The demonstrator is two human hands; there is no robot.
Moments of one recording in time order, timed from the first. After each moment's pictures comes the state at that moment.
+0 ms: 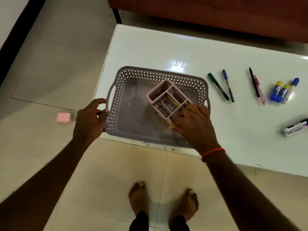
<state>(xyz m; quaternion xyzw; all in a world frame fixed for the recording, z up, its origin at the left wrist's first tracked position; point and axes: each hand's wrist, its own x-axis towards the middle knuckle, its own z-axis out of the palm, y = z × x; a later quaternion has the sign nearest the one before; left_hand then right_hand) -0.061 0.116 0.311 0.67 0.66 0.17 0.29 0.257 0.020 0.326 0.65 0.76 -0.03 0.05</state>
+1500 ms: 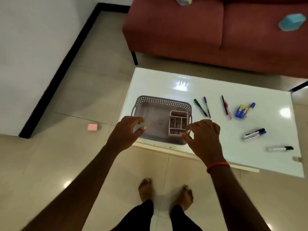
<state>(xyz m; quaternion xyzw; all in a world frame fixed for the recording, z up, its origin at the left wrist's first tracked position) -0.027 0.036 0.524 0.80 0.51 0.11 0.30 0.252 -0.062 0.548 0.77 0.63 -0.09 -0.11</state>
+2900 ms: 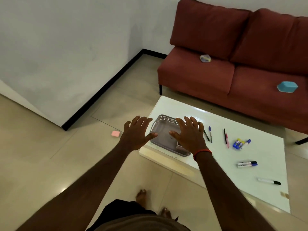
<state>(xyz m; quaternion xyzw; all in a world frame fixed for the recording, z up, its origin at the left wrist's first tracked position) -0.069 -0.083 0.679 0.81 0.58 0.09 0.08 0.182 -0.099 0.700 0.68 0.73 -0.09 -0.09</state>
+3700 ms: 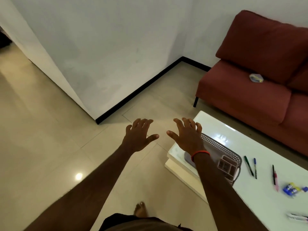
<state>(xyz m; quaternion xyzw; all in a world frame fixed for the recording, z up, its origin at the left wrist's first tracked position) -0.276 -0.041 0.674 0.71 0.69 0.11 0.12 -0.044 -0.003 0.710 0.58 0.81 -0.11 -0.07</state>
